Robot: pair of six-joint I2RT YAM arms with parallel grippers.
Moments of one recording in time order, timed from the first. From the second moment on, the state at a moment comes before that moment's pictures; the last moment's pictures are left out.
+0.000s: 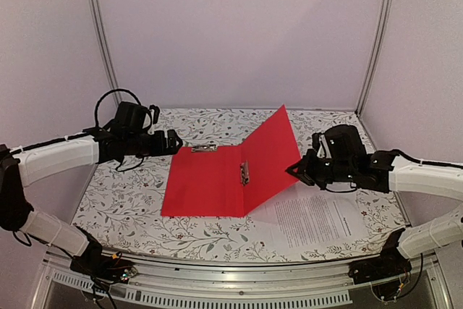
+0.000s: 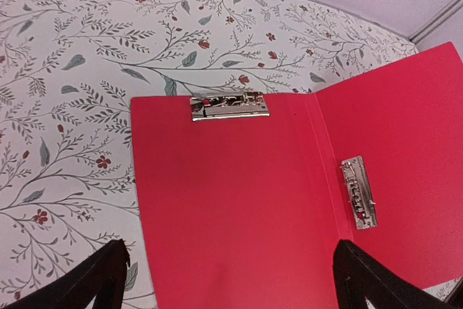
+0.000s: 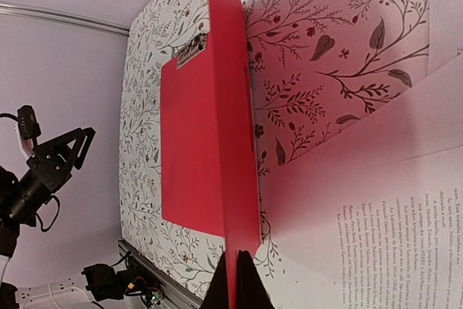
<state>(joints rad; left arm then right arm) -0.49 1.33 0.89 -0.24 -0.03 -0.46 0.78 1.25 0.76 -0.11 -0.07 1.08</state>
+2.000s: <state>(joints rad) -0.84 1.92 1.21 -0.05 0.14 -0.35 0.67 1.72 1.29 -1.15 0.50 0.40</state>
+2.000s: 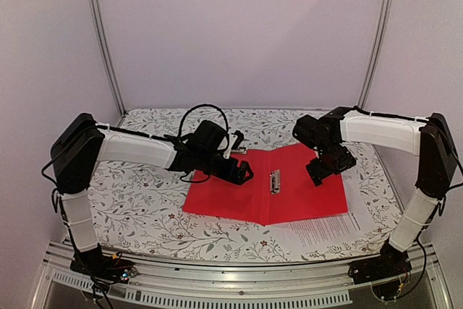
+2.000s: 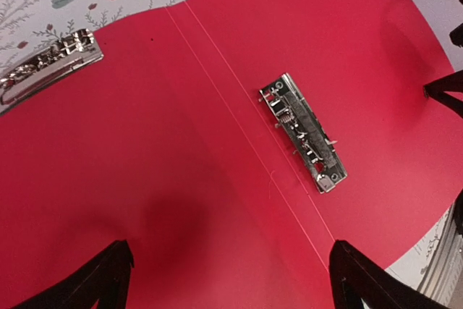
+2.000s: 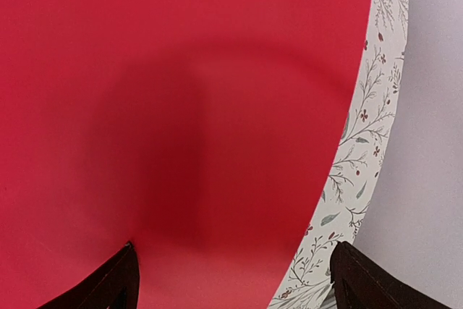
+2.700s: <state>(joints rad) -0.84 1.94 1.26 -0.14 -0.03 -0.27 0.65 2.10 1.55 -1.07 0.34 0.17</state>
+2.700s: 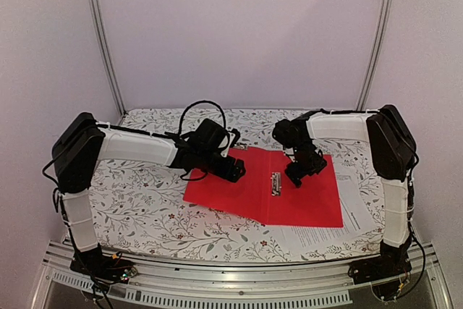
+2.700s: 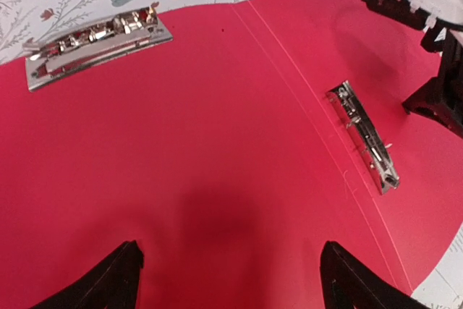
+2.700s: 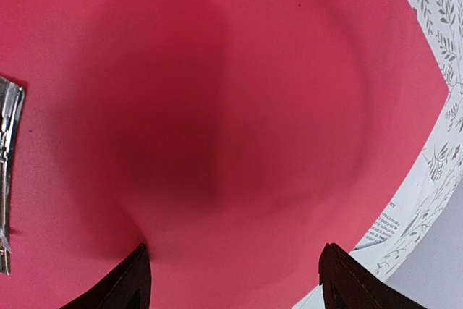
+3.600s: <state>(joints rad) -1.06 1.82 0.93 -0.12 -0.18 -0.25 0.63 2.02 1.41 -0.98 0.12 -0.03</state>
